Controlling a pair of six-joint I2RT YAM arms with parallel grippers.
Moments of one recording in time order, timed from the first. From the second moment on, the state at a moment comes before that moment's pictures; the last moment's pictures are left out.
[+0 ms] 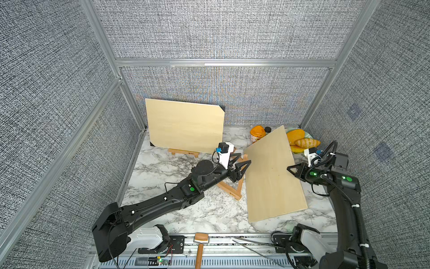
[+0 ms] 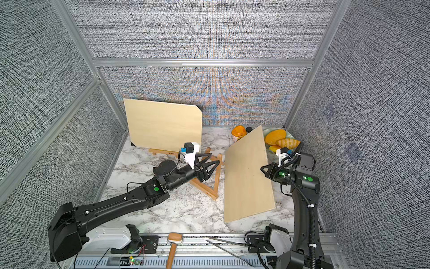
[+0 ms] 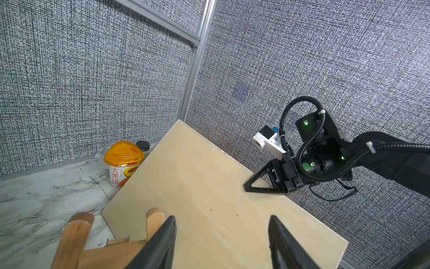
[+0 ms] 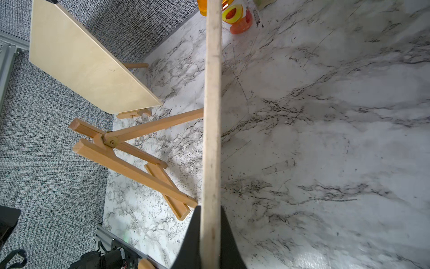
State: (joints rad) left arm -1.00 1.25 0.85 0.45 0.07 -0.37; right arm -0.31 0.98 0.95 -0.89 -0.71 0.19
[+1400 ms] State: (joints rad) left arm -0.95 1.14 0.76 0.42 0.00 -0.33; right arm -0.40 1.18 0.82 -0.82 -0.68 0.13
